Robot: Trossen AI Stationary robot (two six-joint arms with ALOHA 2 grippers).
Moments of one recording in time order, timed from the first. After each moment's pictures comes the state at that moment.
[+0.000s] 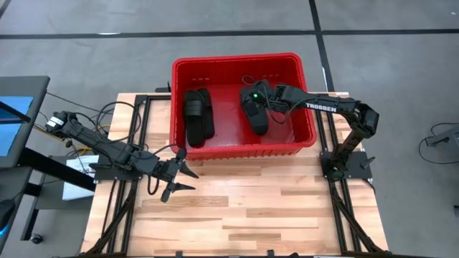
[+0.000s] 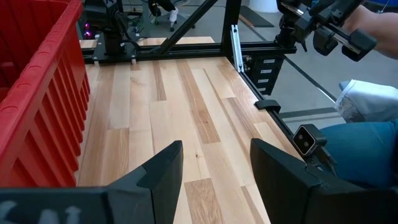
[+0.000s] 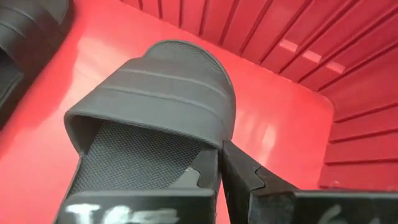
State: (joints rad) left arm -0.41 0.94 0.58 0.06 -0.12 -0.13; right arm -0.43 1.67 1.36 -0.71 0.49 0.42
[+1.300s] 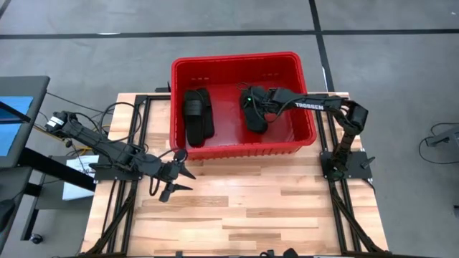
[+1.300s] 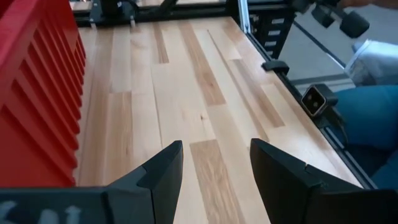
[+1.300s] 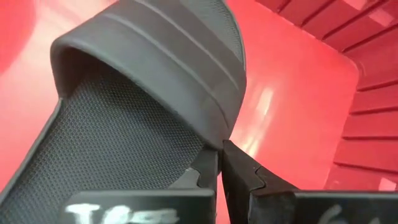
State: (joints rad) left arm -0.41 0.94 0.58 -0.09 -0.12 -0.13; right arm -0.46 1.80 1.36 -0.76 0.44 0.41
